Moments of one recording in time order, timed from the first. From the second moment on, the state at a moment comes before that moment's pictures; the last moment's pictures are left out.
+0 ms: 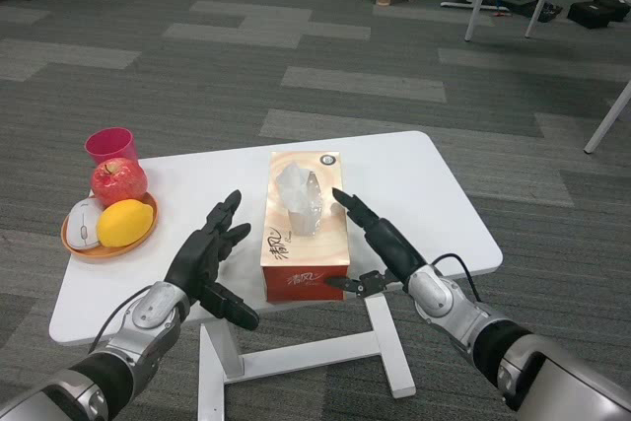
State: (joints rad) left arm -0.43 0.24 -0.51 1.02 -0.47 -0.64 -0.08; right arm -0.53 -0.33 0.77 0.95 0.14 -0.63 -0.22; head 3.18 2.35
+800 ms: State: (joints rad) left arm -0.30 0.25 -0.21 0.75 -0.54 -0.71 -0.14; right arm -0.22 -0.44 0.28 0.54 0.17 -0.63 -0.18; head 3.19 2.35
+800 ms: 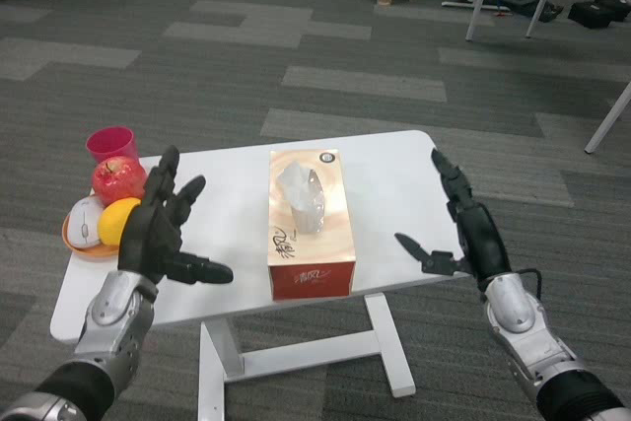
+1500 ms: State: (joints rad) left arm -0.29 0.30 -0.21 0.39 -0.57 -0.70 -0.14; right arm -0.26 -0.41 0.27 0.37 0.23 -0.63 -0.19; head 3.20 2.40
